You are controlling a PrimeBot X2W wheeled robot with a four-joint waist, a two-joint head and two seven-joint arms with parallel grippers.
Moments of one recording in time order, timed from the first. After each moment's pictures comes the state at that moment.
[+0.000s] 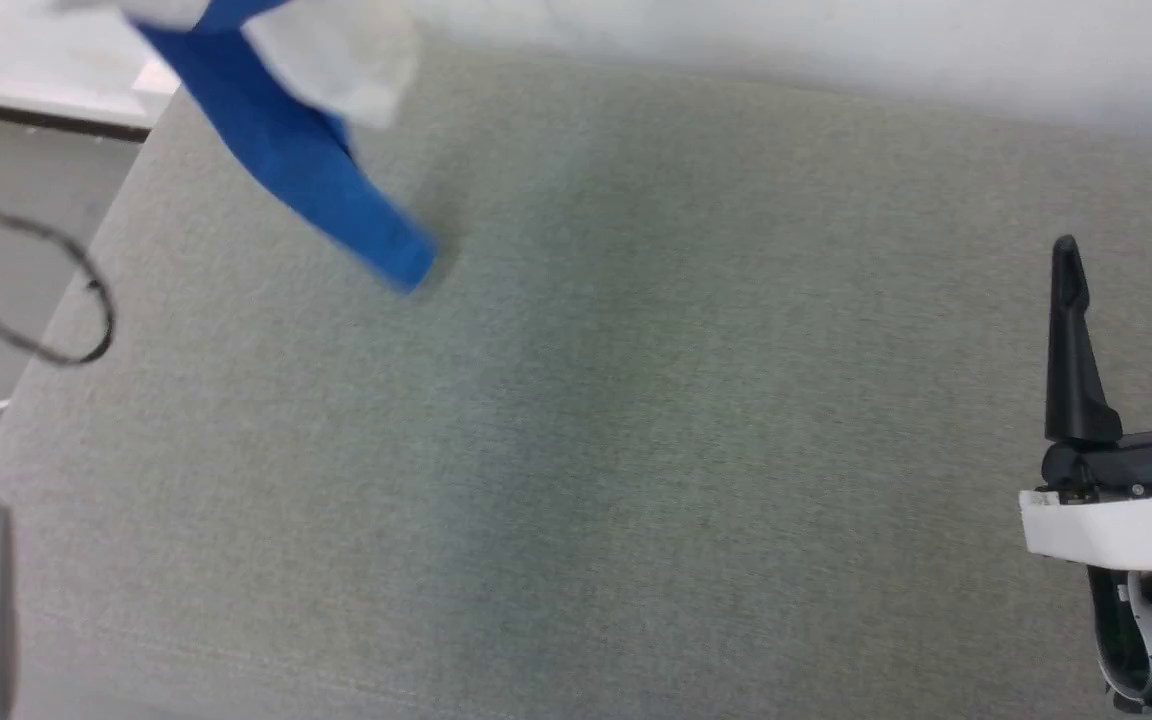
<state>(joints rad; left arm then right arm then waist) -1.25 0.43 -0.18 0.11 -0.57 -0.02 0.70 -0.12 -0.06 -0.11 -0.25 0.07 0.13 -0.16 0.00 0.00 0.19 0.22</state>
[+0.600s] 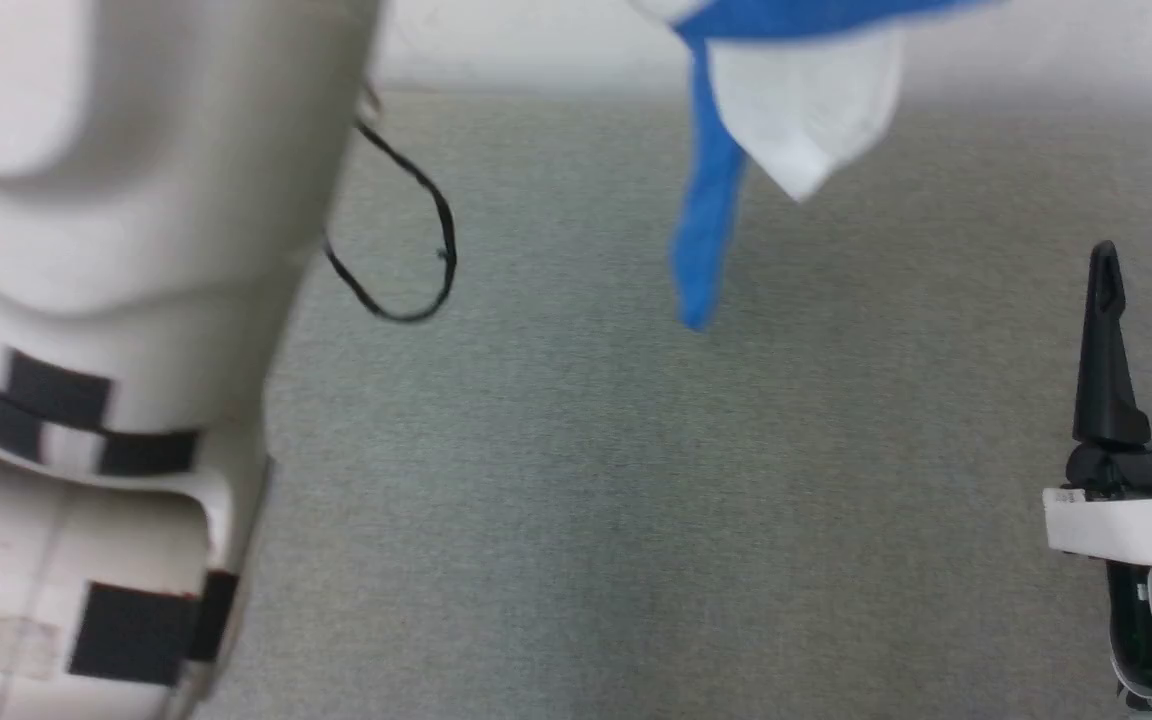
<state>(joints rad) -1.47 0.10 -0.41 0.18 -0.67 -0.09 0.67 -0.12 -0.05 -0.16 -0.21 0.09 0.13 -0.20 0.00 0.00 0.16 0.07</state>
